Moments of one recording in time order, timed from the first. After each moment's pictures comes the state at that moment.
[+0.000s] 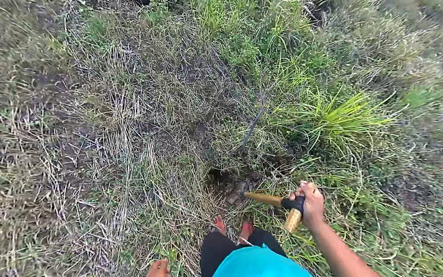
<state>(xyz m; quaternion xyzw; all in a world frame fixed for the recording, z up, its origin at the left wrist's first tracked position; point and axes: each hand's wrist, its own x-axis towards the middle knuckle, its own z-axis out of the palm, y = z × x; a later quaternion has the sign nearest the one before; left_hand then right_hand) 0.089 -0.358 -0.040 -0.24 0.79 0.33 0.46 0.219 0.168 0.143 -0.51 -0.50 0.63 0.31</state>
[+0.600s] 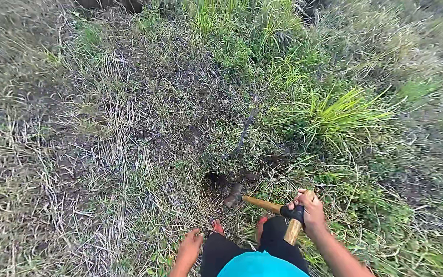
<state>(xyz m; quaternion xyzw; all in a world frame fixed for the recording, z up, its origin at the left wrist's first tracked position) 0.077 -0.179 0.011 0.03 0.81 0.29 0.51 0.268 0.193 0.139 -0.52 -0.47 0.65 0.28</state>
